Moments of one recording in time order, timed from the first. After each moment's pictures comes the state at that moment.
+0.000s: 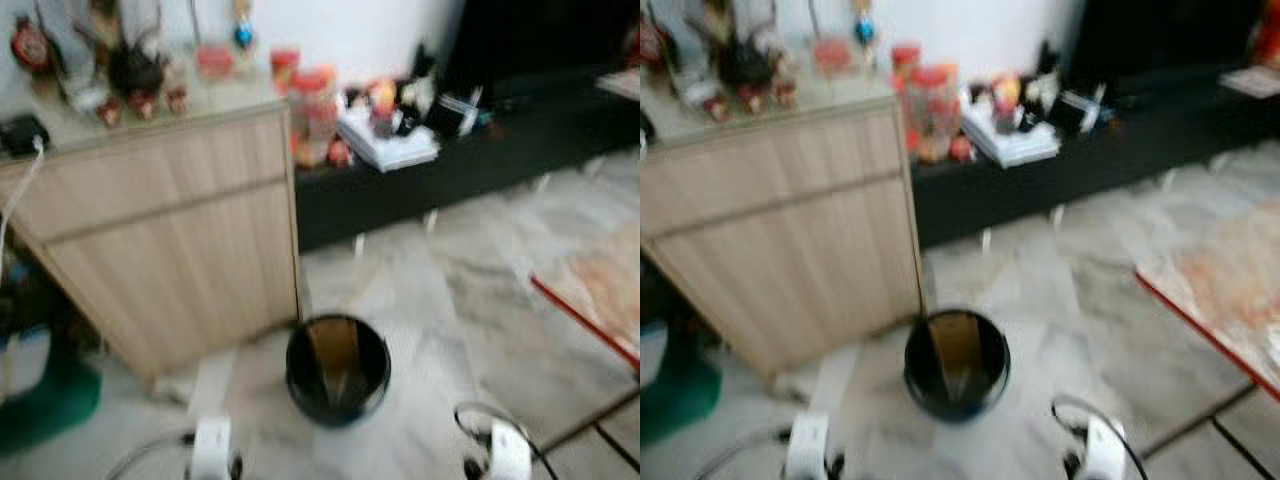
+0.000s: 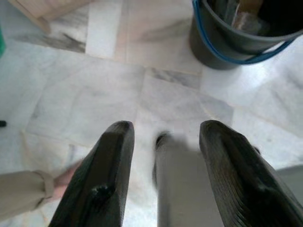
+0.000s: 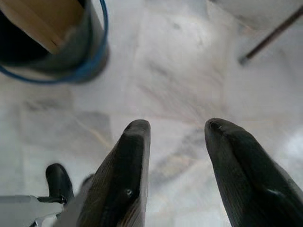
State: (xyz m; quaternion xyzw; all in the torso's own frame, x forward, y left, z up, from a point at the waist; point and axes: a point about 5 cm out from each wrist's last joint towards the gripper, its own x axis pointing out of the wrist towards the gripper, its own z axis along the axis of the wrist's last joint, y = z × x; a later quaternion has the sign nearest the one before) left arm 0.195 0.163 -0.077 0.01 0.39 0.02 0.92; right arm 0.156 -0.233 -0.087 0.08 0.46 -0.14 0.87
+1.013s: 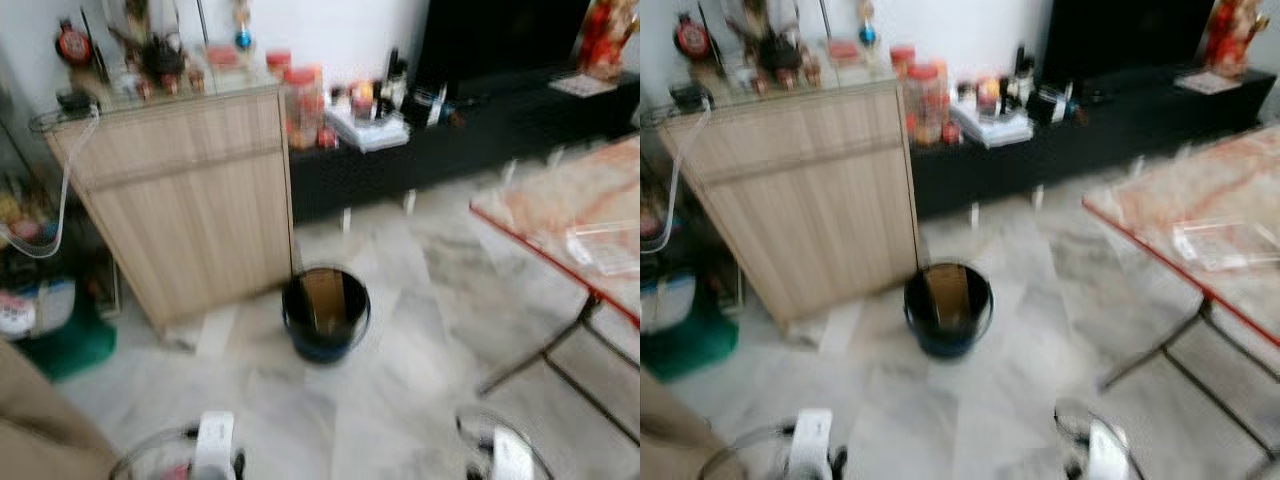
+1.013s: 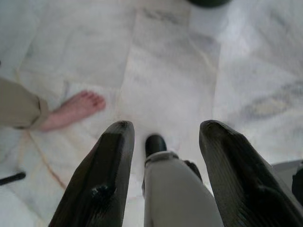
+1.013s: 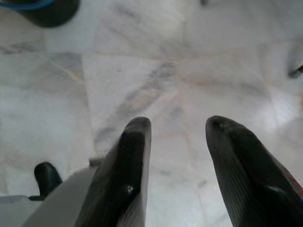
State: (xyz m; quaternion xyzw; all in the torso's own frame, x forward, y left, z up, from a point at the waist) left arm 0.186 0.165 -0.082 0.01 0.41 0.02 0.91; right arm 0.154 -0.232 -0.089 0.08 0.47 -0.15 0.87
